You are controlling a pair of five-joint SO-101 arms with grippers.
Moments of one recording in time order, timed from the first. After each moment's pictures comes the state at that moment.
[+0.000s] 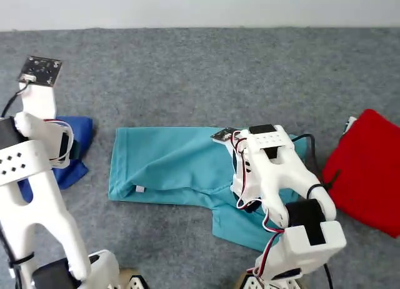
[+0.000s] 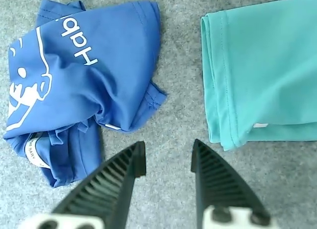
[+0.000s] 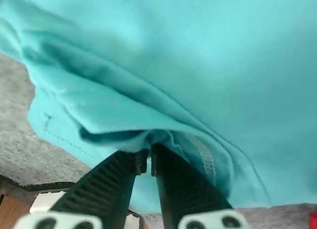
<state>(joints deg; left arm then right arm) -24.7 -20.0 5.5 99.4 -20.9 -12.4 7.0 29.7 79.2 26.0</state>
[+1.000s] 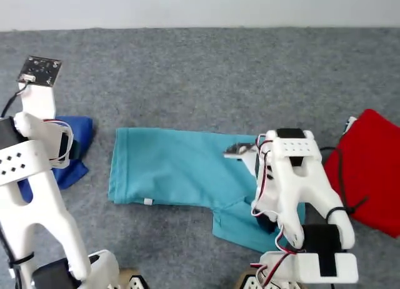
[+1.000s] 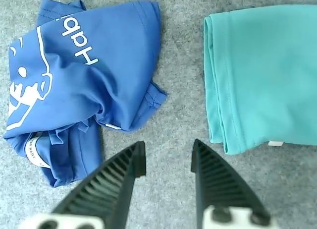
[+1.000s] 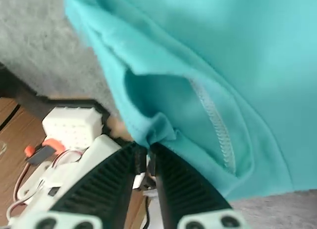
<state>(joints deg) -24.7 -20.0 5.5 99.4 -20.9 -3.5 -4.7 36.9 94.0 44.4</state>
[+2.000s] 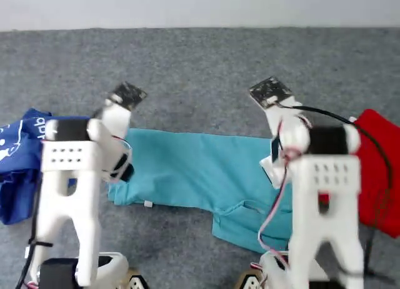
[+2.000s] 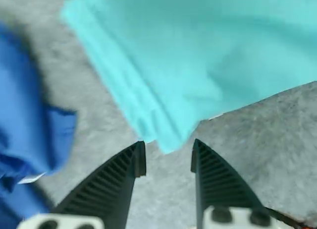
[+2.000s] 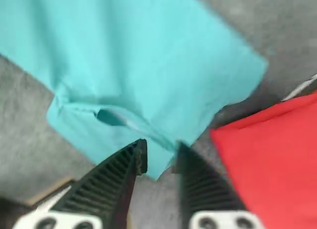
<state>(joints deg) -3.0 -19.6 27.6 90.1 -24.4 -3.3 -32.9 14.2 100.4 27.1</state>
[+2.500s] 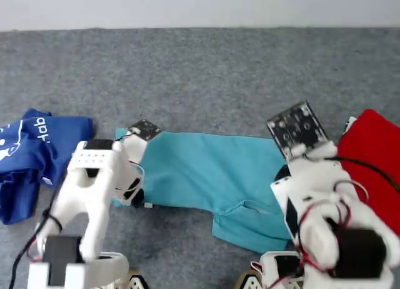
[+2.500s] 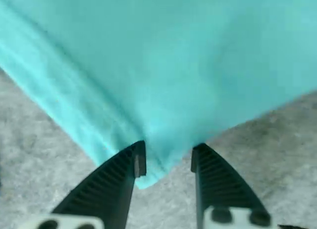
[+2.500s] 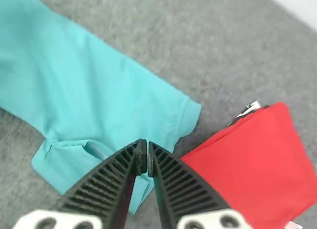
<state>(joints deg) -4.6 -5.5 42.7 72.6 -25.9 -3.3 -60.6 14.1 100.6 26.6</state>
